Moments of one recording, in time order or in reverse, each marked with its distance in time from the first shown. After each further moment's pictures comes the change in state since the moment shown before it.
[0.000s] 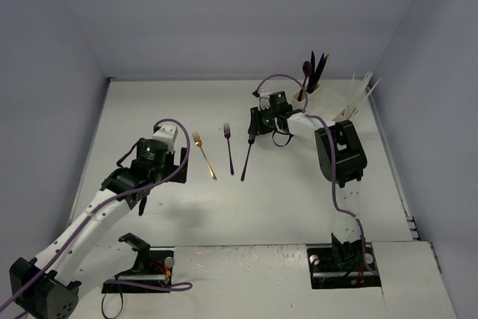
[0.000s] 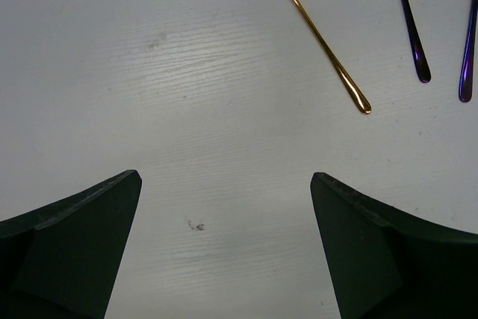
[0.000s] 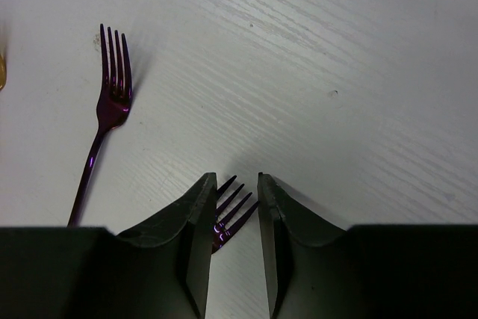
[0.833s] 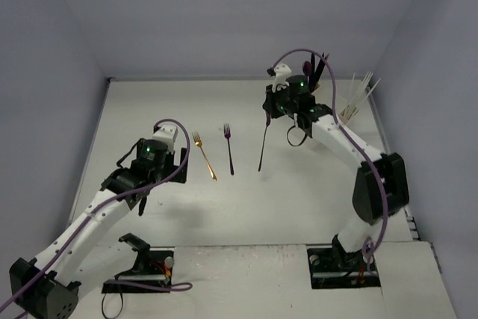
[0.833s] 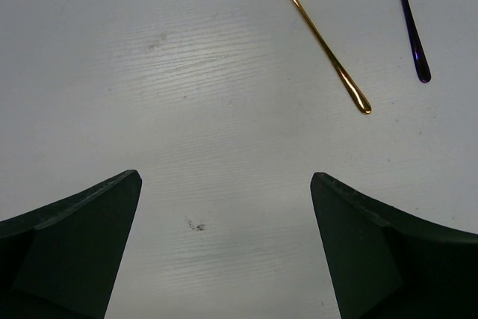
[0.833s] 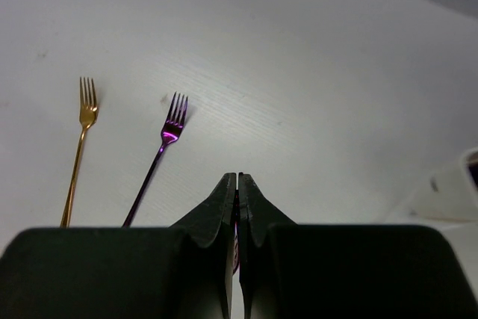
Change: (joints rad) left arm 0.000 -0.001 0.000 0.000 0.000 0.003; right arm 0.014 -0.456 -0.131 -0.046 0.167 -0.057
